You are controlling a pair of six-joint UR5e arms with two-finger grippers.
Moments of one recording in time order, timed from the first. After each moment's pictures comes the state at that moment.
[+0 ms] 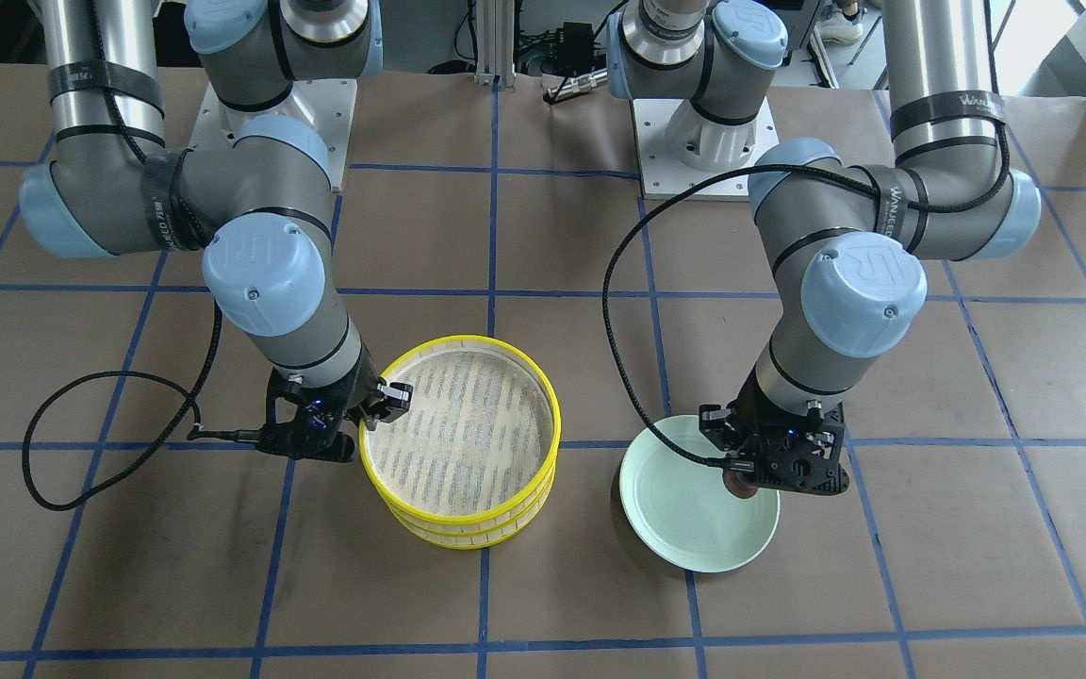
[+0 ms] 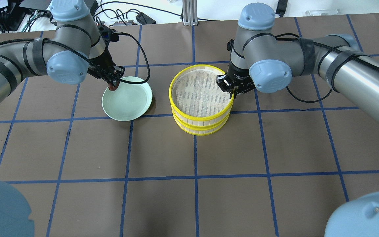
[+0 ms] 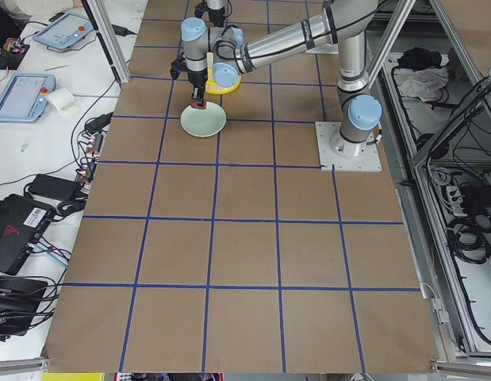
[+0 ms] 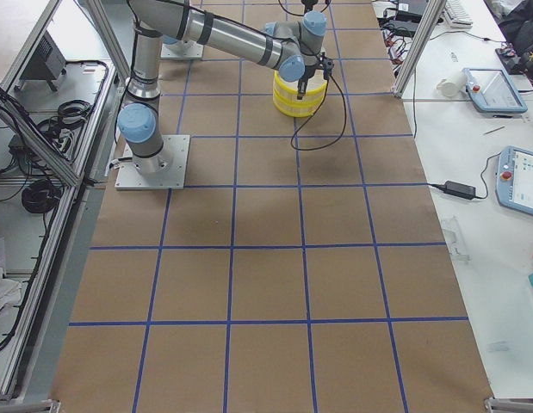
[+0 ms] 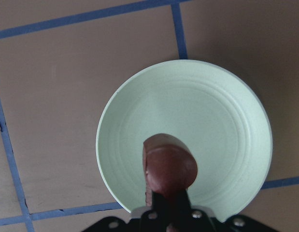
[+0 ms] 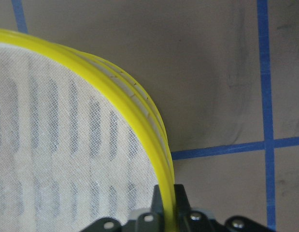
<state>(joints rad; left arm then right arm) -1.54 -1.93 -1.64 -1.11 1.62 0.19 1.71 -1.20 1.67 -2.01 -1.50 0.28</state>
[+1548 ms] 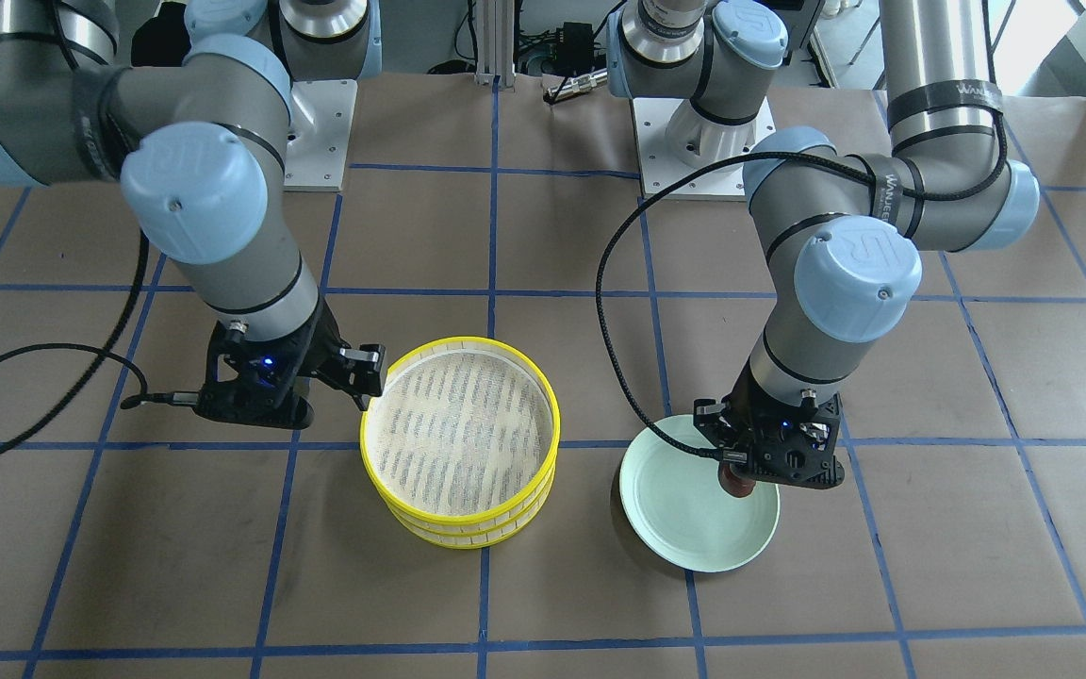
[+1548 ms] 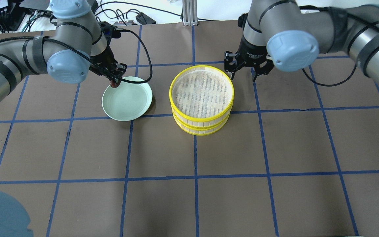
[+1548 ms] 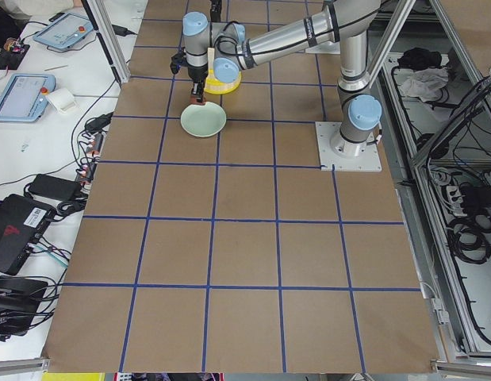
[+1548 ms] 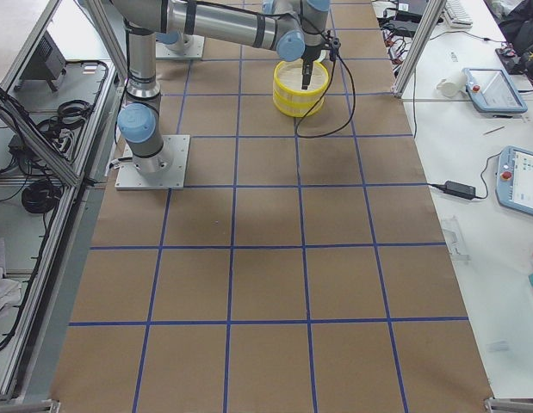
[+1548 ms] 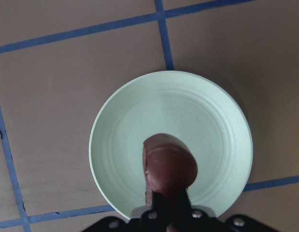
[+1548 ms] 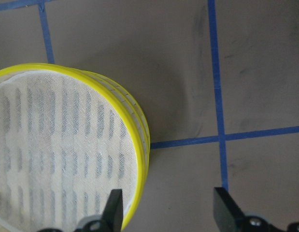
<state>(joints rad) -1.56 -1.91 -1.63 -1.10 1.62 0.19 1.68 -1.30 1.58 -1.86 -1.51 0.23</state>
